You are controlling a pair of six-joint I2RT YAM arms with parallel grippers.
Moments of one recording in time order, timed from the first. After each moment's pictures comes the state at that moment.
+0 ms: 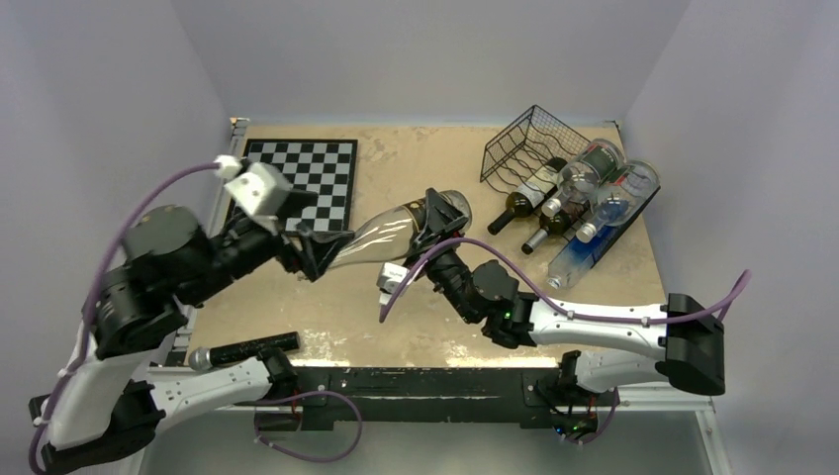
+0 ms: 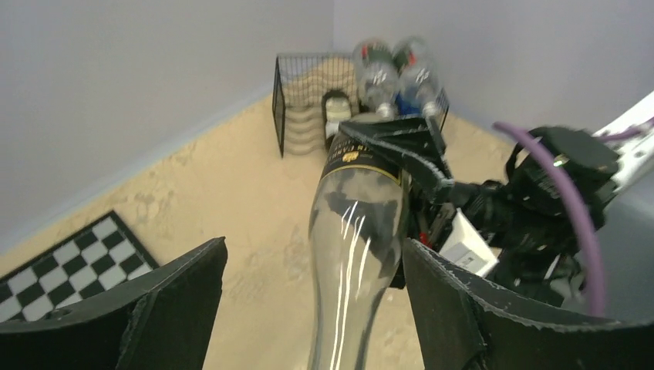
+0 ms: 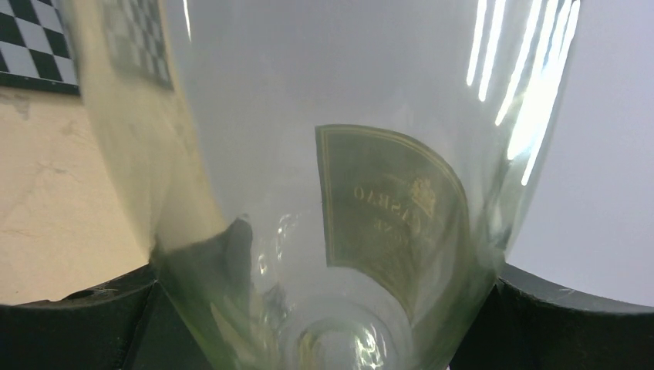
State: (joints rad) left arm -0.93 0.79 1.57 -0.80 -0.10 -0.04; right arm 1.23 1.22 0.75 0.74 0.59 -1.46
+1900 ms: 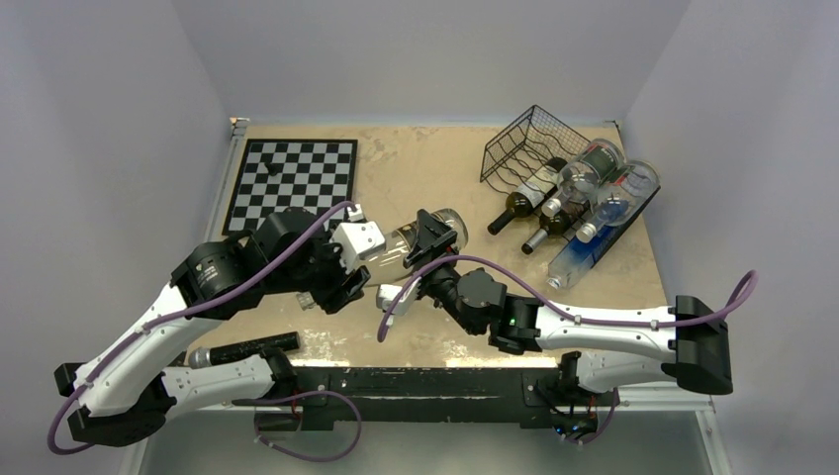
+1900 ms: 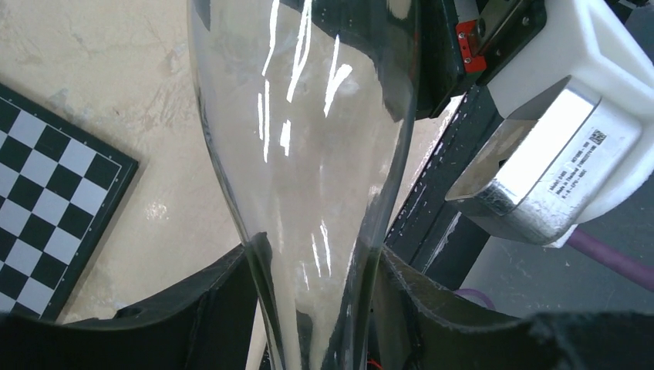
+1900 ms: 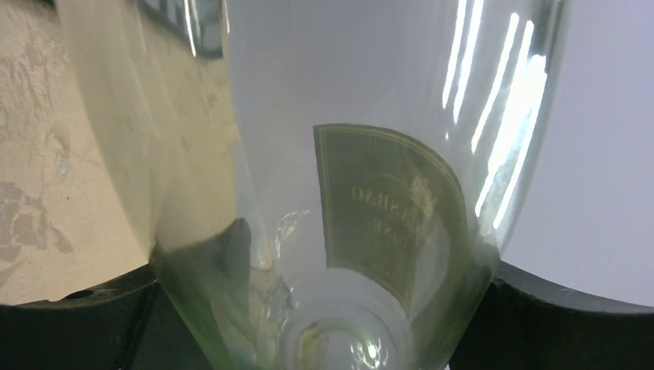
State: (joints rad) left arm -0.93 0.96 1.39 -1.18 0.04 0.09; right arm 1.30 1.19 0.75 0.45 0.61 -1.43
